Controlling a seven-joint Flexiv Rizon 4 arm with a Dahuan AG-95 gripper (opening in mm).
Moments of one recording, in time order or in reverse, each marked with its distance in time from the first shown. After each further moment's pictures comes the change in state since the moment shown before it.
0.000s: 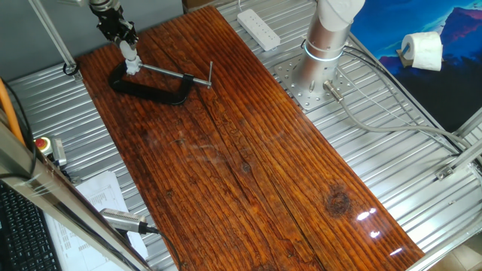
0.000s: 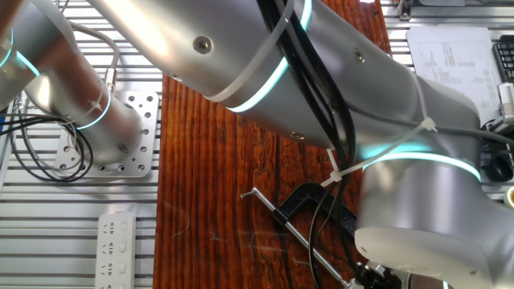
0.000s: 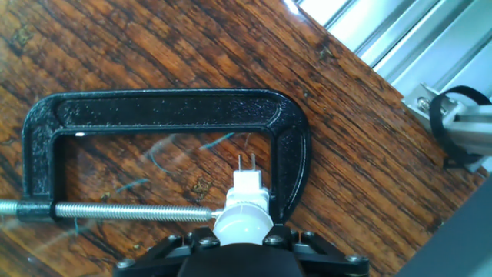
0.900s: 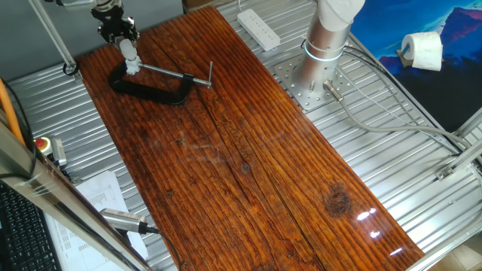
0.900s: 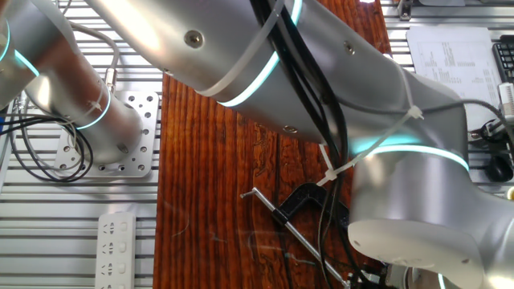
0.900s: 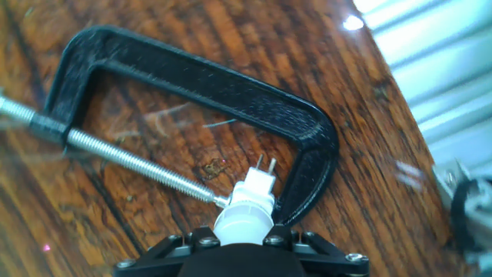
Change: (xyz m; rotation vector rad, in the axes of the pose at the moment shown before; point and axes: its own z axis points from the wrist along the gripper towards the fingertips) arm 0.001 0.000 0.000 0.010 0.012 -0.421
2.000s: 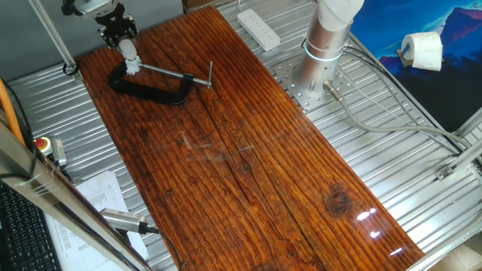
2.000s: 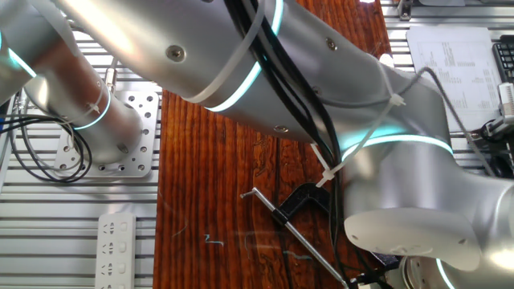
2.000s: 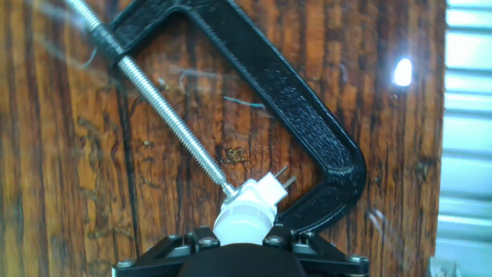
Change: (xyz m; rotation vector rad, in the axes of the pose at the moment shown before) arm -0.003 0.000 0.000 0.003 0.057 -0.482
